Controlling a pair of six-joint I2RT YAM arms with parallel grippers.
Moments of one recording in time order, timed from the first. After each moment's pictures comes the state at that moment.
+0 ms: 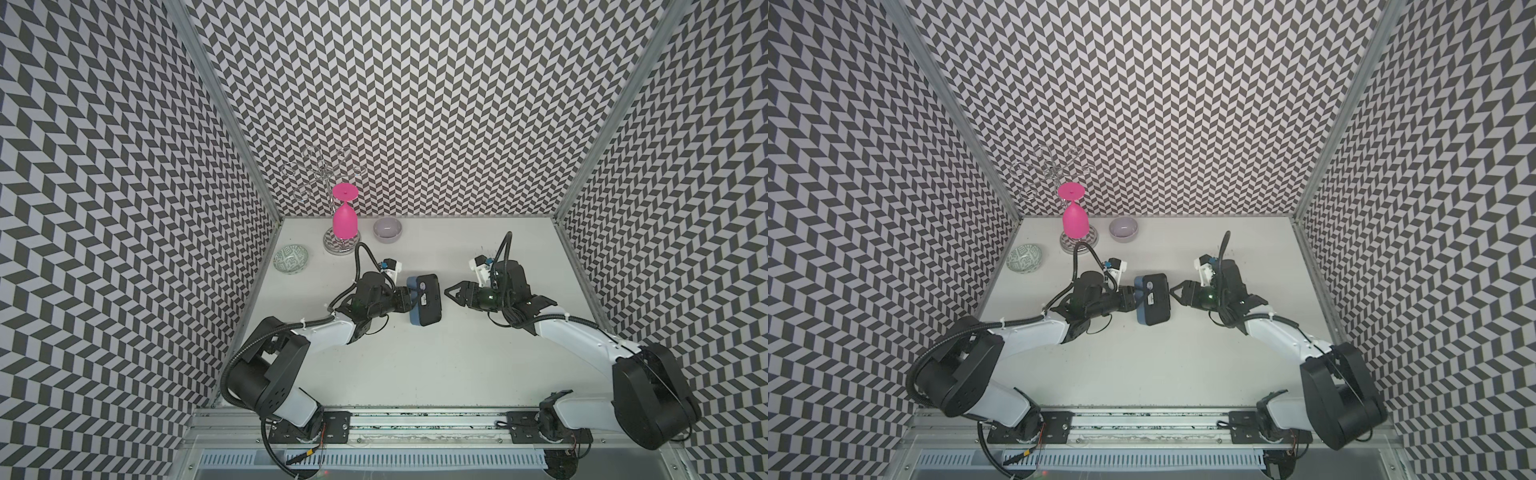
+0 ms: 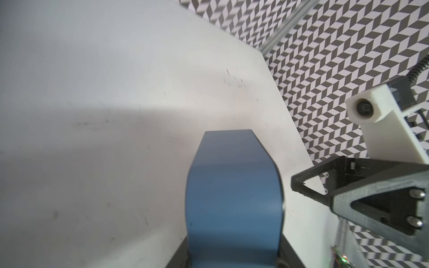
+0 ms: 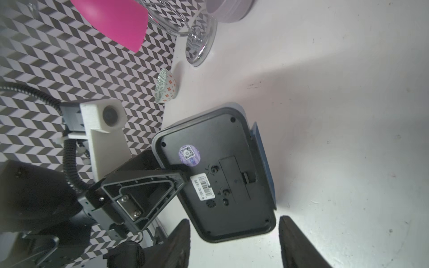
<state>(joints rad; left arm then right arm) -0.59 1.49 0.64 0.48 0.32 -0.56 0.40 1.32 0.74 -0.03 -0.54 0.68</state>
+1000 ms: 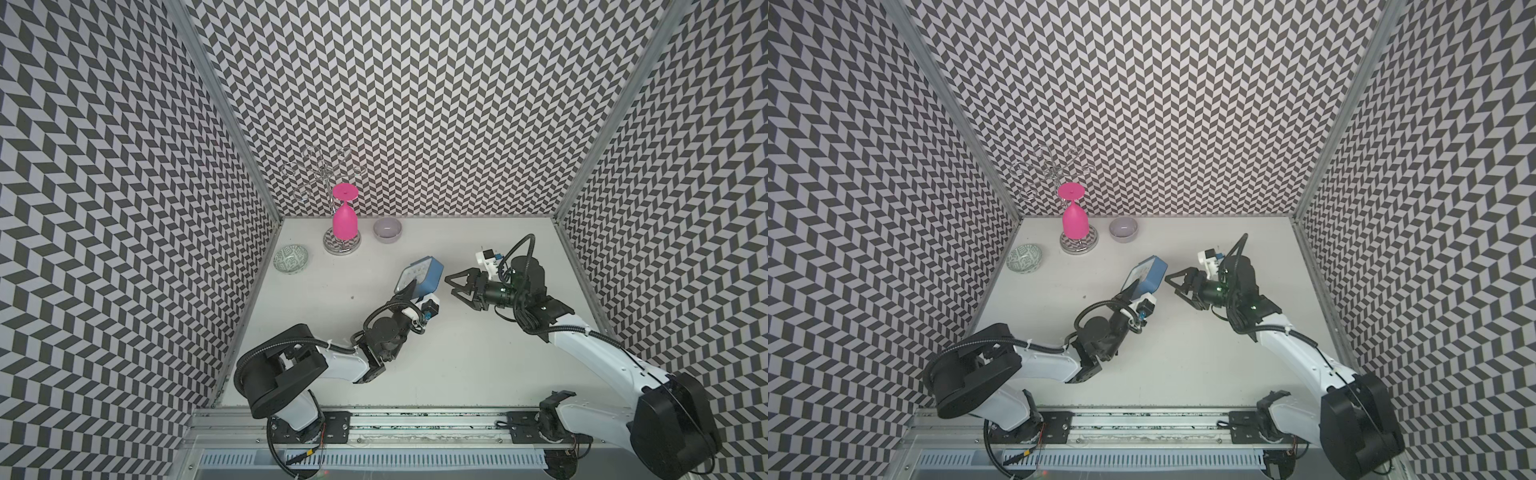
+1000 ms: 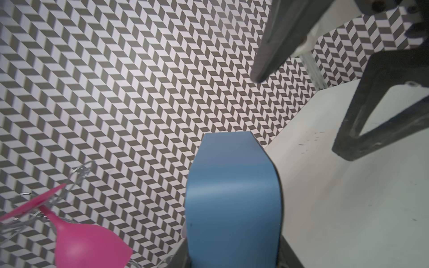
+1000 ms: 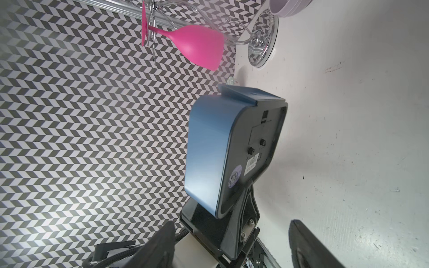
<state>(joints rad) -1.00 1.60 0.45 1.27 -0.54 0.80 0.38 1.20 0.74 0.08 -0.76 1.10</state>
